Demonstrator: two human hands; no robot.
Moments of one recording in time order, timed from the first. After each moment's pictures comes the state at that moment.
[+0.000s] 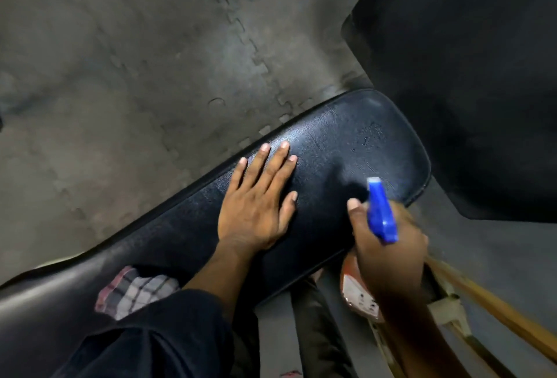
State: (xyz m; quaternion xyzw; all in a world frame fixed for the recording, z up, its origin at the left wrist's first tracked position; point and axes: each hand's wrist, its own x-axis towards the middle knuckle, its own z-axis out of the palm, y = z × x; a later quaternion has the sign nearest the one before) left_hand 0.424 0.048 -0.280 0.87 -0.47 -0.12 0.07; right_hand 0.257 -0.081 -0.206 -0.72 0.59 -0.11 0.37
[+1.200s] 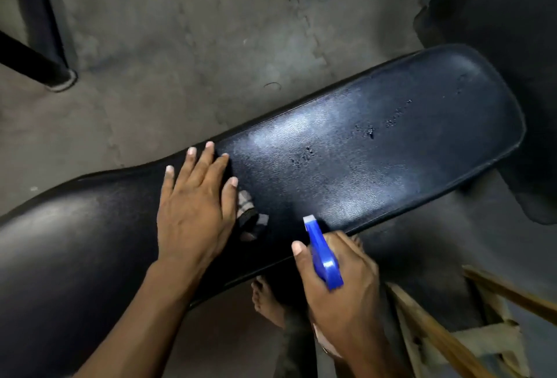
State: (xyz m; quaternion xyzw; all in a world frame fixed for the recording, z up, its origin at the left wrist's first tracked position) left_hand 0.411 0.269 -0.207 0.96 -0.22 -0.14 0.06; right_hand 0.221 0.141 -0.205 -0.81 0.36 -0.08 0.45
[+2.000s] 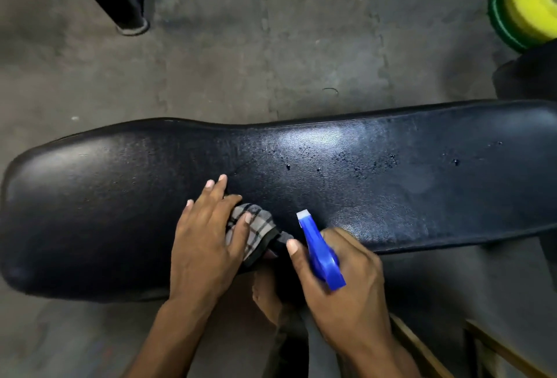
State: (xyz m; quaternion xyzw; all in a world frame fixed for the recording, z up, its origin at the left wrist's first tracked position) left_hand 0.347 0.398 -0.233 0.97 -0.11 -0.11 0.21; right_hand 0.264 0.200 -0.180 -0.87 0.19 -0.03 0.45
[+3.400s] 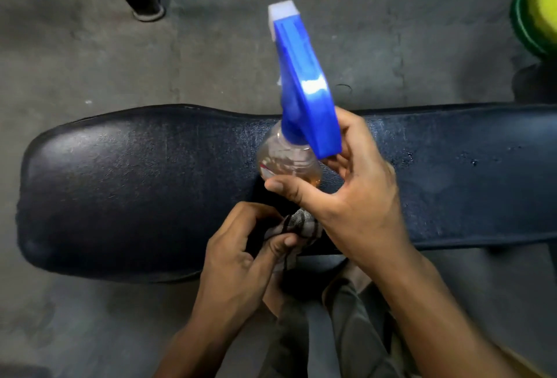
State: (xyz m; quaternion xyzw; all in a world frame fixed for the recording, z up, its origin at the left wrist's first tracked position) left_hand 0.317 0.381 -0.175 0.84 -0.02 -0.13 0.52; right_hand 0.357 0.195 -0.154 -0.78 0.11 -0.04 0.61
